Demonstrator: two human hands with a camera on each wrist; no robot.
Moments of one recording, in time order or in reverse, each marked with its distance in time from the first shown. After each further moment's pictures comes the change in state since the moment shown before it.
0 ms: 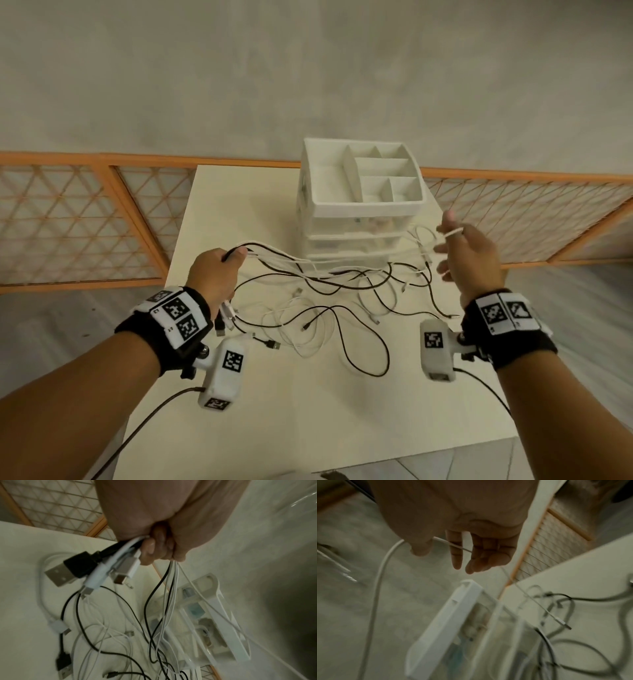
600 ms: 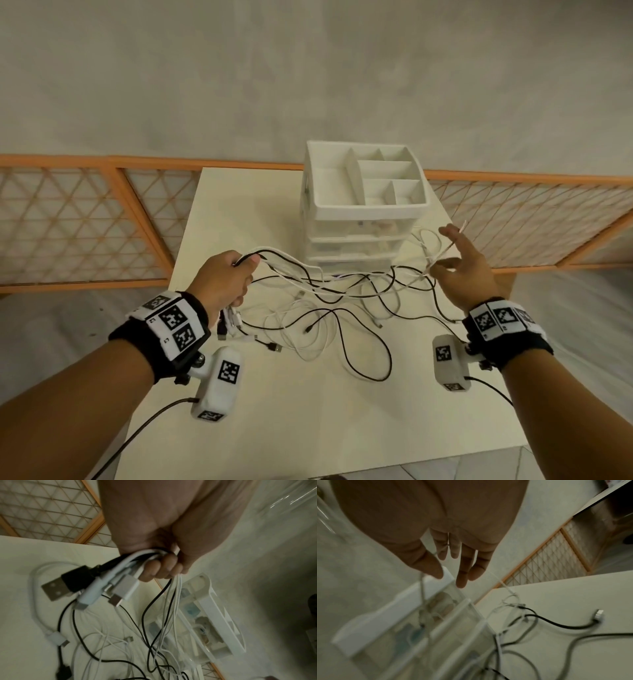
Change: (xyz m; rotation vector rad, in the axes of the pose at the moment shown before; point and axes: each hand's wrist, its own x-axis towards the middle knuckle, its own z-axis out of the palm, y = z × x) left_hand -0.021 0.013 0.000 -0.108 -0.171 -0.031; right_hand 0.022 0.041 -0.007 -0.283 -0.186 -0.143
